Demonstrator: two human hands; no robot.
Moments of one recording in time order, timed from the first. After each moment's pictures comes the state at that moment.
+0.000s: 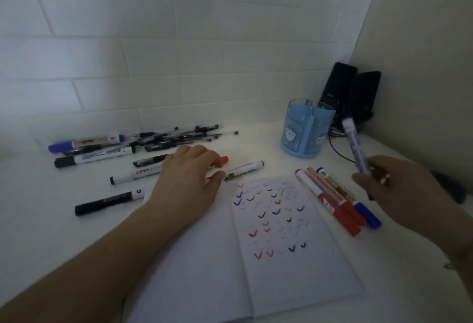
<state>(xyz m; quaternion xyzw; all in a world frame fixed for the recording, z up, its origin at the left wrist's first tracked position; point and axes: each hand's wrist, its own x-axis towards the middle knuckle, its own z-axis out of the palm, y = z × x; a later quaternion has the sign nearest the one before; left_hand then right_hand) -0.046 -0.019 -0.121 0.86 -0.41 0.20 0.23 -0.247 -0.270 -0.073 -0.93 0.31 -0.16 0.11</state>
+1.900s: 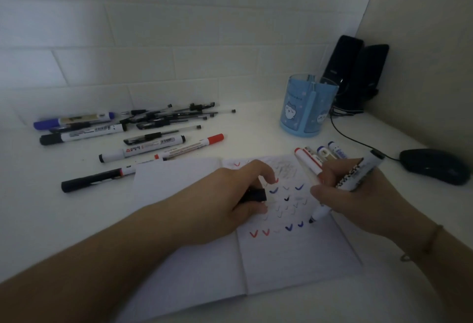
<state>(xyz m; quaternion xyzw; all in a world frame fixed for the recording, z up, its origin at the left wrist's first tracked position) -0.108 -0.027 -0.109 0.77 -0.57 -0.12 0.28 -0.235 -0.234 -0.107 -0.90 0.09 -0.18 0.38</state>
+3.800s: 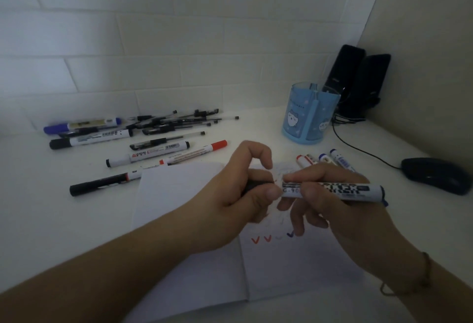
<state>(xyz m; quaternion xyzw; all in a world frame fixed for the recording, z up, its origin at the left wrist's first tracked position) -0.118 -0.028 -0.110 0.52 -0.55 -0.25 0.60 -0.235 -0.182 -0.097 -0.74 -0.05 -0.21 0.64</state>
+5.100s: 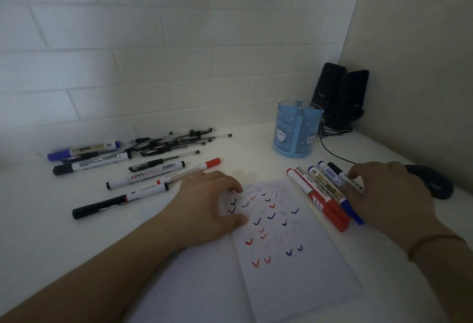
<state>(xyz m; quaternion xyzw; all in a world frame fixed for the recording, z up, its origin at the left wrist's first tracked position) -0.078 -0.028 -0.121 0.85 -0.48 0.01 0.21 -0.250 -0.284 -0.100 -0.93 0.33 -0.14 -0.08</state>
